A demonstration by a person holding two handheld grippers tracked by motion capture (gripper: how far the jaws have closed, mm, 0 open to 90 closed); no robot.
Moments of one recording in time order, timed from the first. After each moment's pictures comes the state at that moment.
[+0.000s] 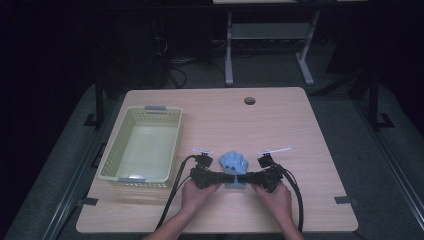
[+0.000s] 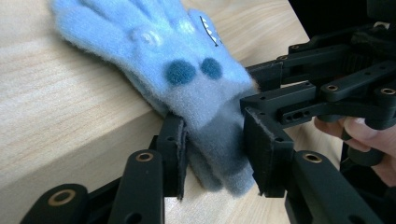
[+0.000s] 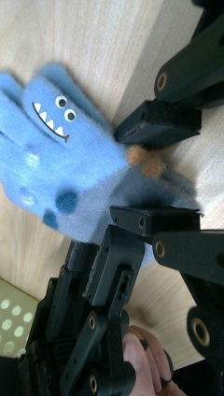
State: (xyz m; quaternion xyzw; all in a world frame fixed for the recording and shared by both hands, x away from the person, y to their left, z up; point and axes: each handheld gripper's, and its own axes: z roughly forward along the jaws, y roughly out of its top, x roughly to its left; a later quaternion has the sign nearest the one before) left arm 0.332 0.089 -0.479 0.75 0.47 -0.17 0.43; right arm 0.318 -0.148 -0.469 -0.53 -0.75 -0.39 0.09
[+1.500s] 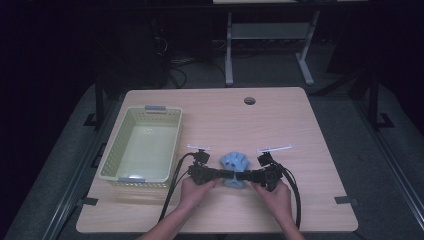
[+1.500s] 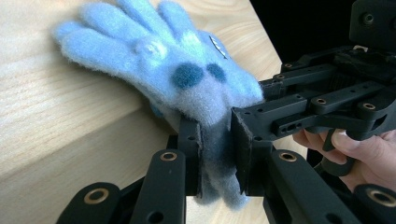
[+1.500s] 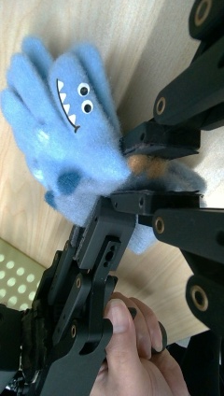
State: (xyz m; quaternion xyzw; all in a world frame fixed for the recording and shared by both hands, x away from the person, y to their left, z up) left arm 0.336 0.096 -0.470 0.73 0.46 -0.20 0.47; right arm 0.313 -0.145 -0.453 -0.50 -0.75 -0.42 0.09
